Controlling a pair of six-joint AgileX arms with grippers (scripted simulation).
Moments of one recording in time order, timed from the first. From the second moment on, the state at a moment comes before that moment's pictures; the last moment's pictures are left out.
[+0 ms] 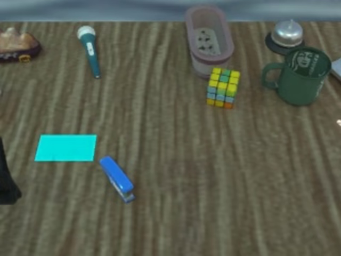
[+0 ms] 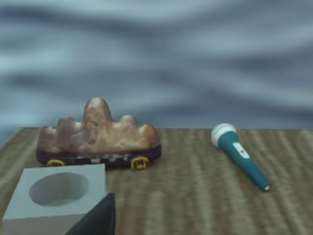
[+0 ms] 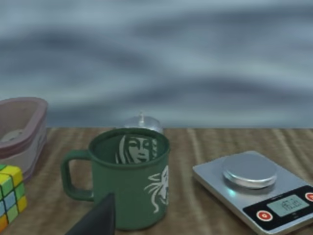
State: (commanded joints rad) left arm 0.00 0.00 0.00 0.00 0.00 0.00; right arm 0.00 0.00 0.00 0.00 0.00 0.00
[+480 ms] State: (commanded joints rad) left arm -0.07 0.22 0.20 -0.16 0.00 -0.16; right arm 0.00 0.00 0.00 0.00 0.00 0.00
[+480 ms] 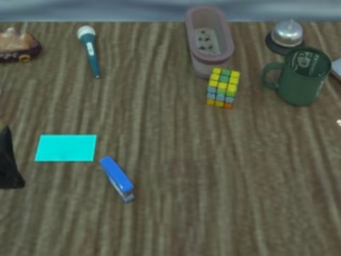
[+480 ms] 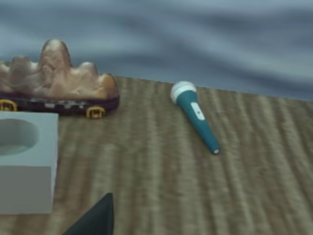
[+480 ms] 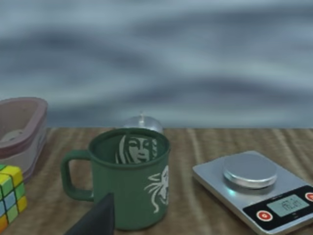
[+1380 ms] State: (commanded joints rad) left arm -0.43 1.61 1.22 -0.98 0.01 -0.95; right arm 0.00 0.00 0.00 0.00 0.00 0.00
